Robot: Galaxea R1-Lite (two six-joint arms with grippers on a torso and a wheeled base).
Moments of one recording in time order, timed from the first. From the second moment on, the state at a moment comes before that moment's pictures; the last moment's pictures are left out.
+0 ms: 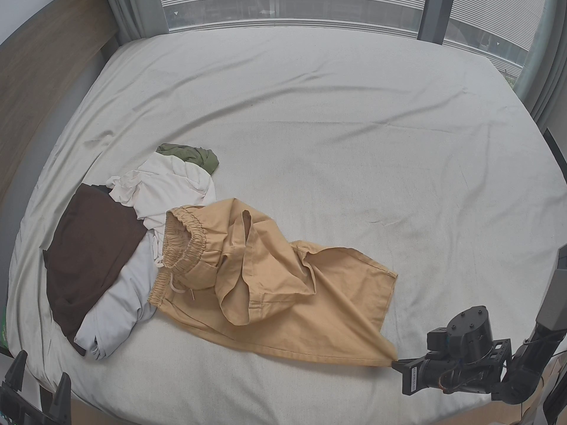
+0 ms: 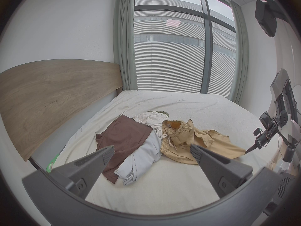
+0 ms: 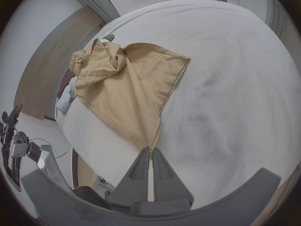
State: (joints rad) left arm 0.00 0.02 -0.02 0.00 0.00 -0.02; right arm 0.63 1.92 -0.07 -1.06 -0.07 0.38
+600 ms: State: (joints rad) left arm 0.00 0.02 -0.02 0.00 0.00 -0.02; right arm 0.52 1.85 -0.02 -1.01 -0.06 0.35
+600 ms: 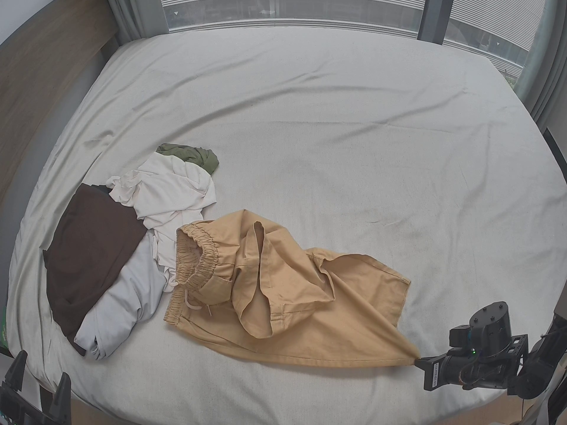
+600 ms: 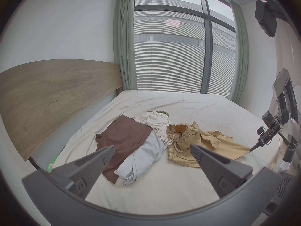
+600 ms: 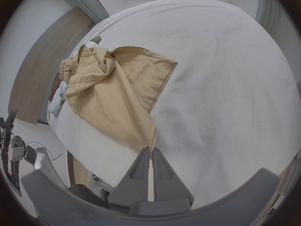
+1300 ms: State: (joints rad) left arm 0.00 0.02 -0.02 0.00 0.00 -0.02; right arm 0.36 1.72 -0.02 -0.83 -0.06 0.29
